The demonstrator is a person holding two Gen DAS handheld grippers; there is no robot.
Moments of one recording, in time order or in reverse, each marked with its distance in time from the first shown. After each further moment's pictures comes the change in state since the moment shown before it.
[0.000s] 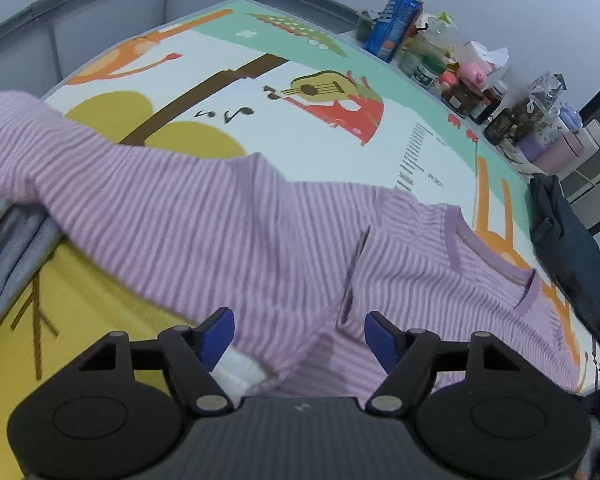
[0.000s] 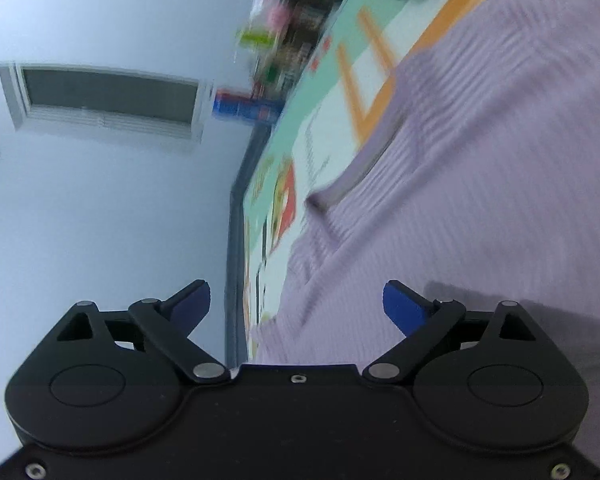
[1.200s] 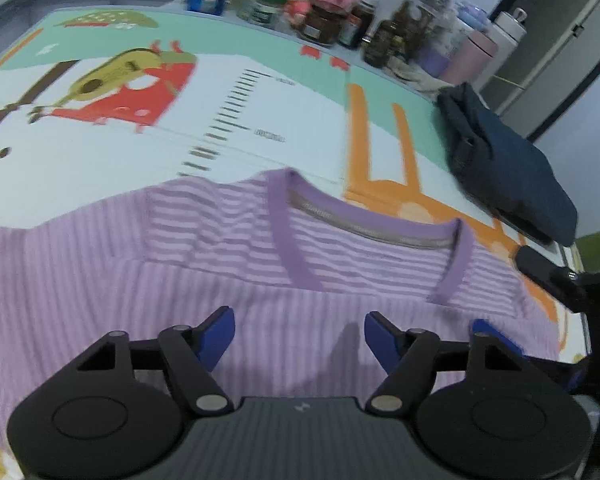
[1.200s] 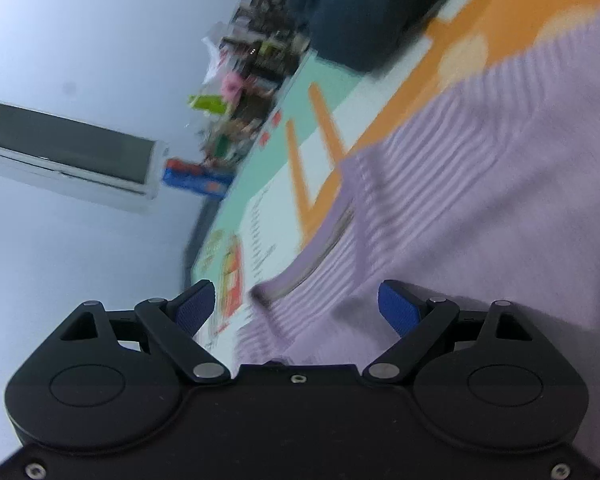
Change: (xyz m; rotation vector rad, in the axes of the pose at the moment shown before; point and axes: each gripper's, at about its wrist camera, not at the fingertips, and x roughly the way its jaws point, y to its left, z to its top) left arm 0.095 -0.138 0.015 0.278 0.073 -0.146; right arm -0.007 -0.020 0.037 -0.014 -0.253 -0.186
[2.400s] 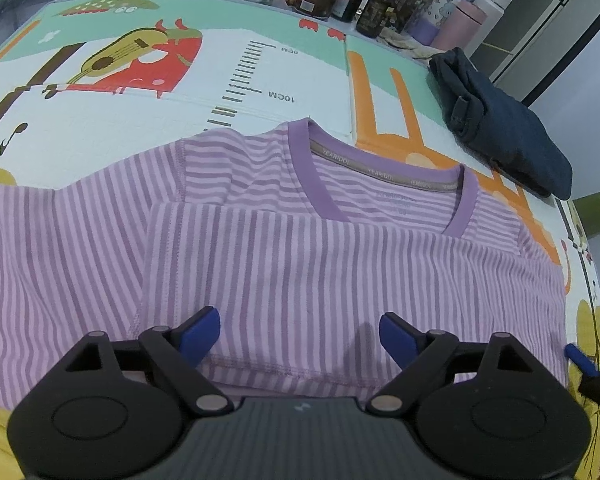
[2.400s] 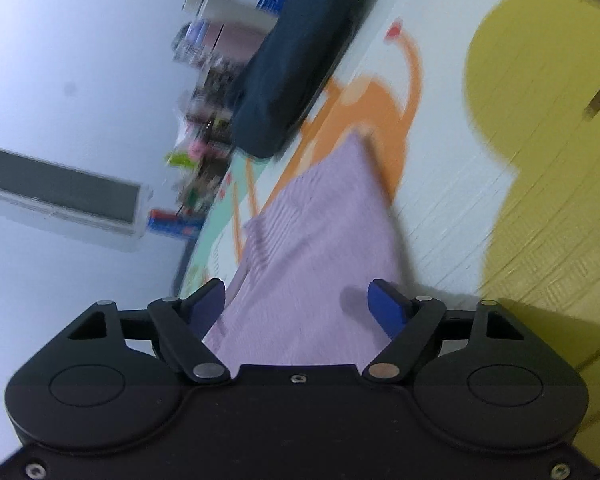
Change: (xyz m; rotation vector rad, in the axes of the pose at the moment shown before) left arm -0.012 0.012 -0.027 0.074 0.070 -0.005; right arm -0.143 -0.077 0.017 0.057 -0.091 -0.007
